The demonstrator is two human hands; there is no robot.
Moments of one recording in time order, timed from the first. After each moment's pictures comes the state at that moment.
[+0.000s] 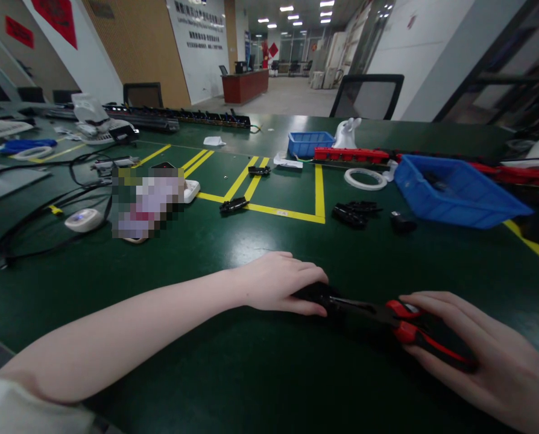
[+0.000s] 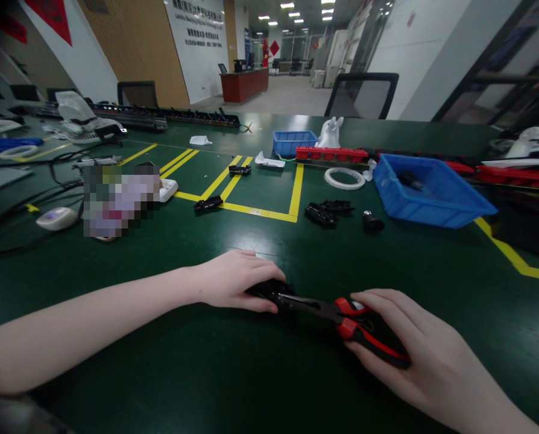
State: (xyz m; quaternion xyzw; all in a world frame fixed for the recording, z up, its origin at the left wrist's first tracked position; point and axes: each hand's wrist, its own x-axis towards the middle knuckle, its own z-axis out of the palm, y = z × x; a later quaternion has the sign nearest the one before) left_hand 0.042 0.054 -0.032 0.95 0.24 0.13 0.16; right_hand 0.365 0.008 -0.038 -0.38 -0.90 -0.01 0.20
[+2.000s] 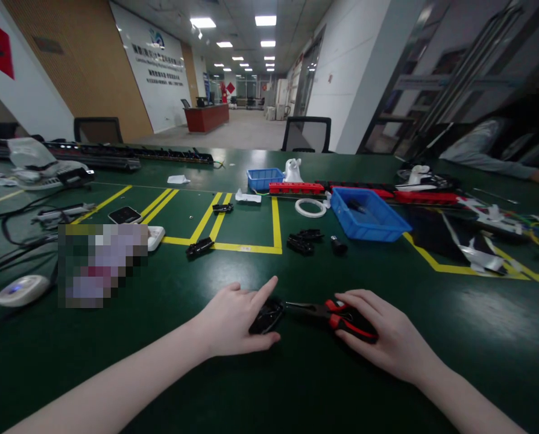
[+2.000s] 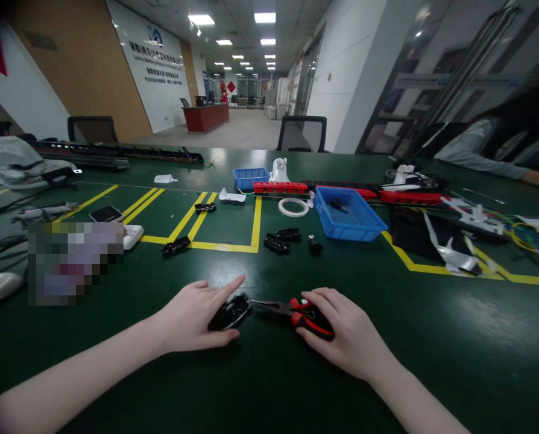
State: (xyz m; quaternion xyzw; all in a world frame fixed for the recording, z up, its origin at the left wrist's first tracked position) left_hand 0.041 0.038 -0.019 0.92 0.38 0.06 0.11; right_hand 0.367 0.019 -0.041 -0.44 -0.87 0.00 0.22
